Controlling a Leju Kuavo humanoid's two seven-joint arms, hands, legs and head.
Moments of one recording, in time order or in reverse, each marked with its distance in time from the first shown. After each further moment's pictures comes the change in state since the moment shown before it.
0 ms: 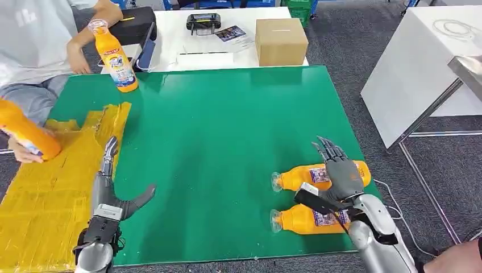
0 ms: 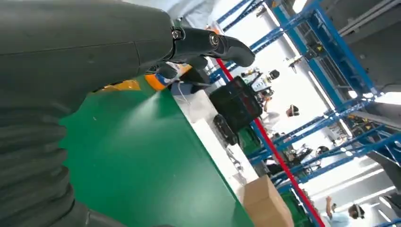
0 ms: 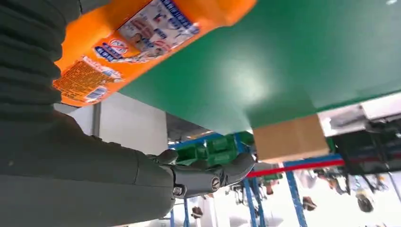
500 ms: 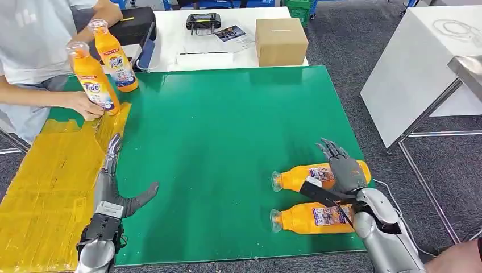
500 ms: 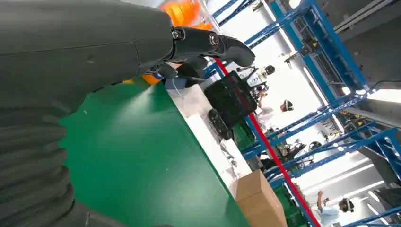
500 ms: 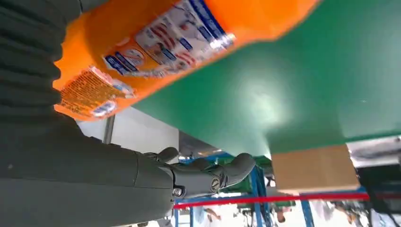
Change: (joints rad) left arm -0.024 0.000 -0.014 0.015 0.020 -0.013 -0.005; right arm -0.092 -0.026 0.006 0.164 -0.006 0.056 -0.002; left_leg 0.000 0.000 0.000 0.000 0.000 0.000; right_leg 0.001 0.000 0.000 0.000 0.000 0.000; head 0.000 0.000
